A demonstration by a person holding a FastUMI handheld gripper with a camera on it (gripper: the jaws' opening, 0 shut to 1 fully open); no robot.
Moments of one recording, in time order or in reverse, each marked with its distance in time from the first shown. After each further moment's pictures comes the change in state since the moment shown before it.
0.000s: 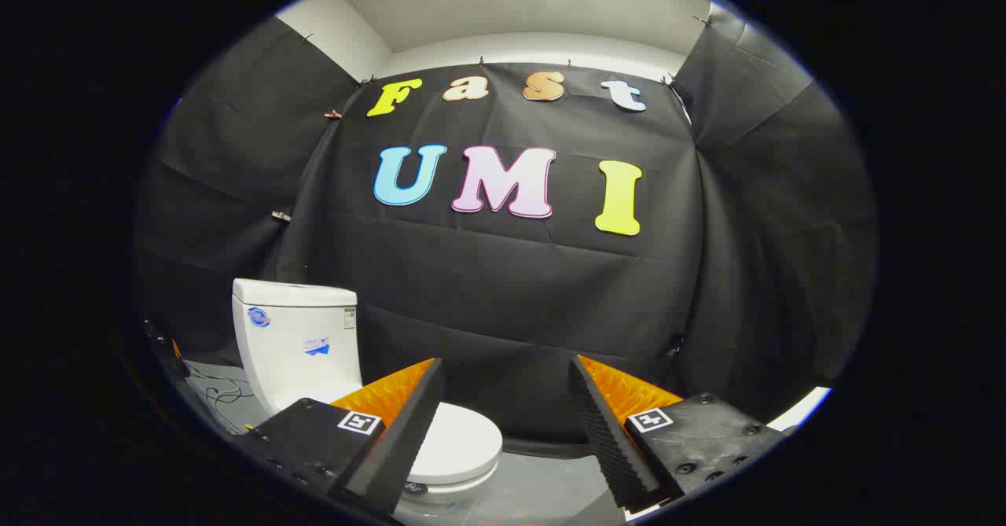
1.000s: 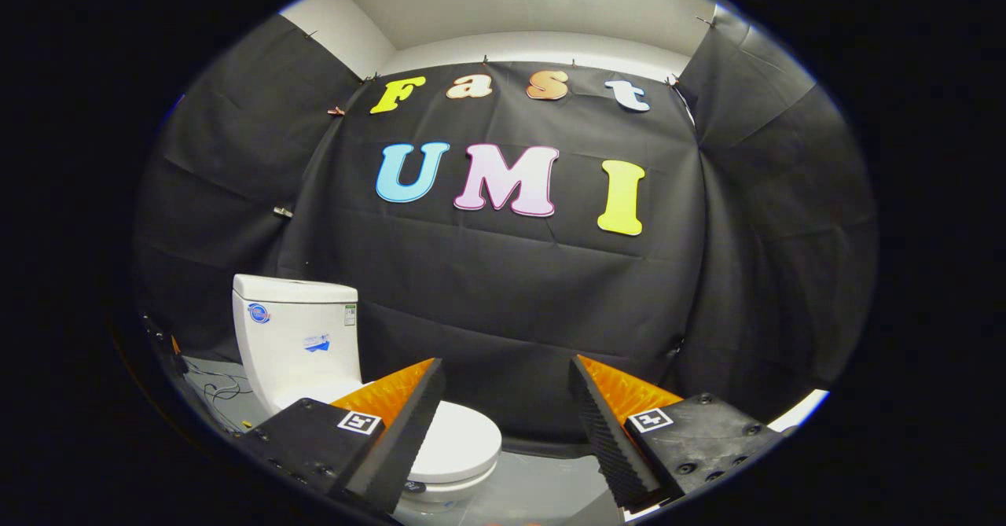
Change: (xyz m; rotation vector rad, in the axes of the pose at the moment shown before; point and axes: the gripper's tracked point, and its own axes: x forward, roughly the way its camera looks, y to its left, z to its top) arm 0.001 -0.001 -0.002 -0.009 0.009 0.003
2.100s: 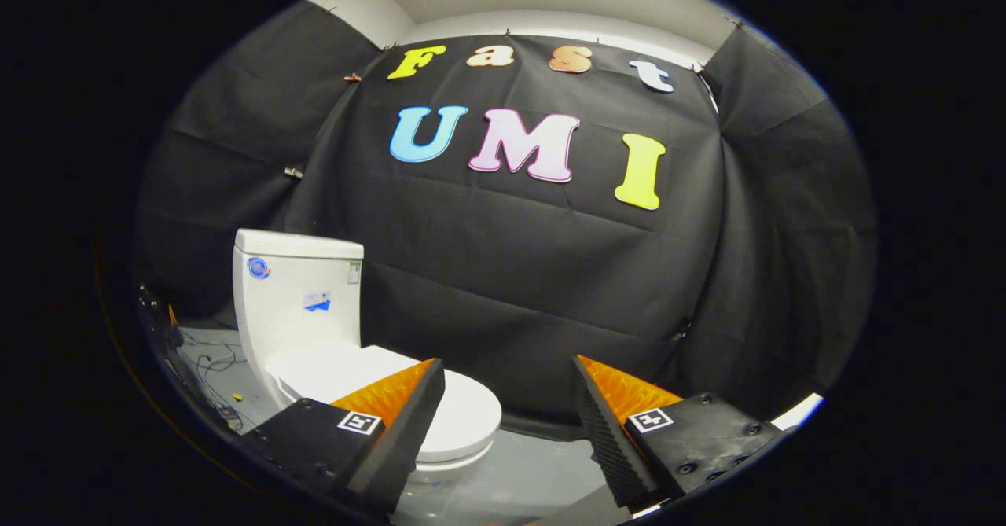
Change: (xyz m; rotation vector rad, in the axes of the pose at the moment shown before) arm 0.008 0.014 -0.063 -0.093 0.140 0.043
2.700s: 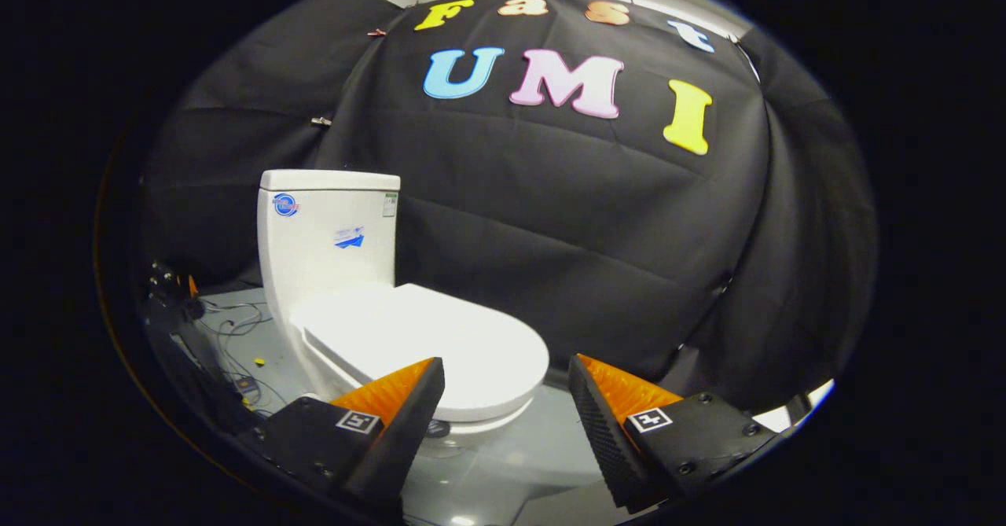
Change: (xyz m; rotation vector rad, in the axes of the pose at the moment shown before) arm 0.005 0.061 -0.092 0.082 0.301 0.143
